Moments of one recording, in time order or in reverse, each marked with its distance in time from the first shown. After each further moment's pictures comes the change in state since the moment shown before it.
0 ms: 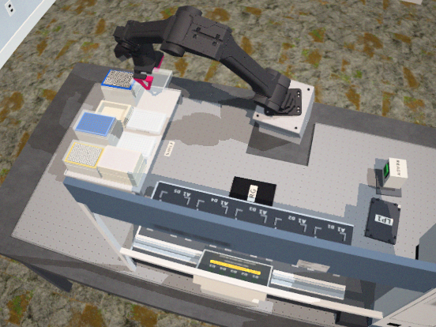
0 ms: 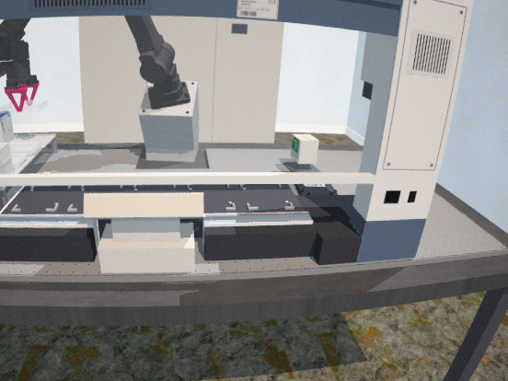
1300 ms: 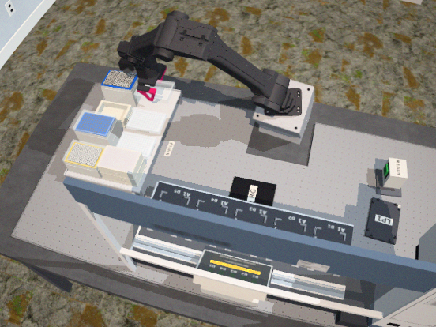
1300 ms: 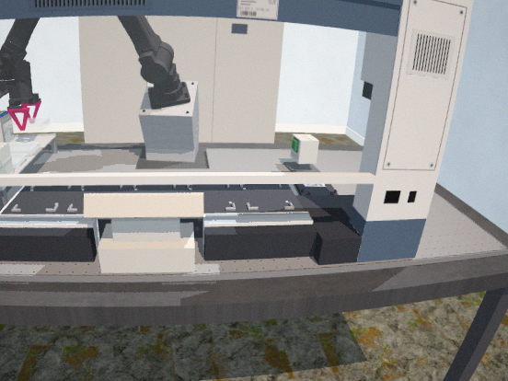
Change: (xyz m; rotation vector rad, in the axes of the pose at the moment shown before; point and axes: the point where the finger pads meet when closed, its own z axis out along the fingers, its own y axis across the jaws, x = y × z) arm 0.002 0.000 0.060 -0.001 0.004 0.002
